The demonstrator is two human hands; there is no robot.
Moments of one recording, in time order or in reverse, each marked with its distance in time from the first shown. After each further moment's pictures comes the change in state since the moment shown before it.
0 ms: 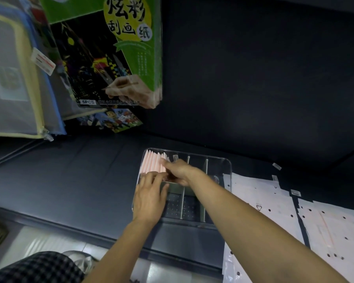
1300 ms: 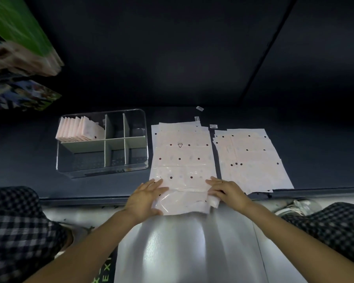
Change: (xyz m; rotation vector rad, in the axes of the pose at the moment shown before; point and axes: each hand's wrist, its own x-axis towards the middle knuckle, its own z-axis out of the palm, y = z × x) left_hand -0.138 0.116 0.100 0.314 -0.859 0.383; right_hand -0.216 0.311 -0.260 -0.702 0.304 -0.384
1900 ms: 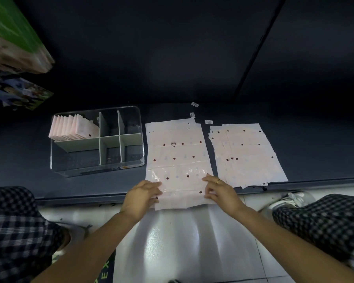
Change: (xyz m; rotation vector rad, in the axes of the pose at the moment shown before) left_hand -0.003 0.002 0.010 -0.099 0.251 0.029; right_hand -0.012 0.008 0.031 -0.073 0.135 -0.006
